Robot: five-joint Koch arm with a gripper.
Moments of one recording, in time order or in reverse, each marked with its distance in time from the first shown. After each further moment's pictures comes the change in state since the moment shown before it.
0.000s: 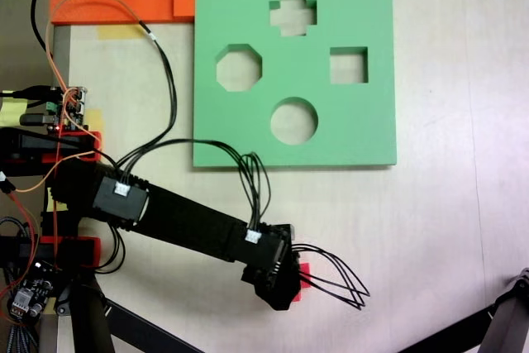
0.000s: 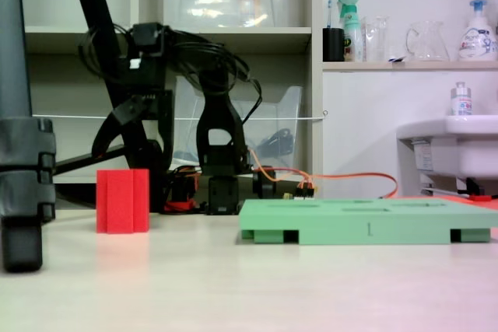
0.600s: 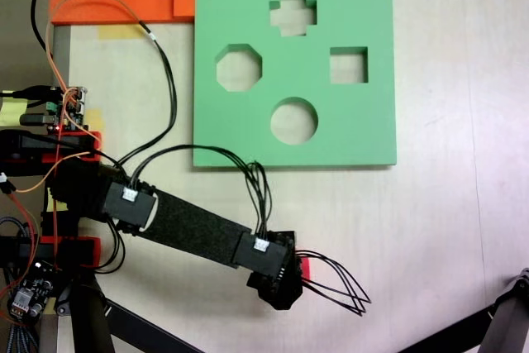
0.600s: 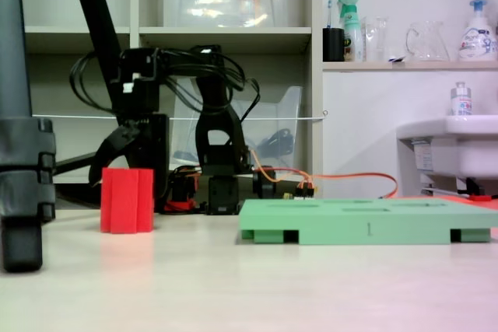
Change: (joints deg) arm 1.0 -3.7 5.4 -7.2 0.4
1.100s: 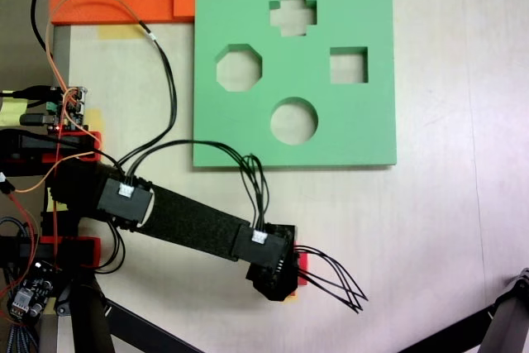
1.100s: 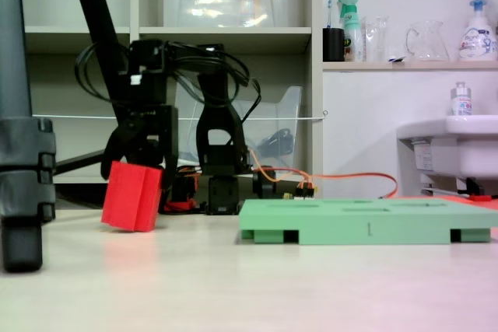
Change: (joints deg) arm -1.9 3.9 0.1 4.0 9.7
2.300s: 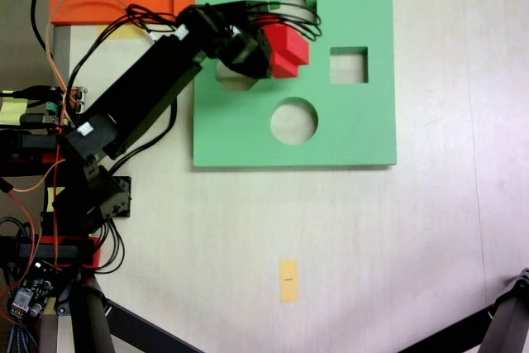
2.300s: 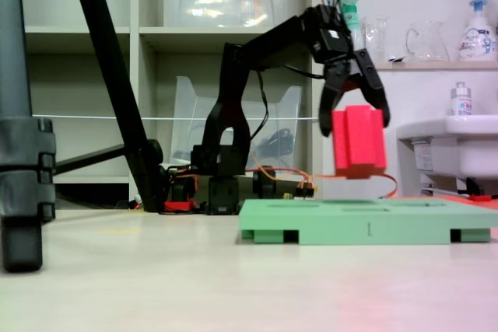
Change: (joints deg) arm -62.9 5.8 -11.0 -13.1 54.7
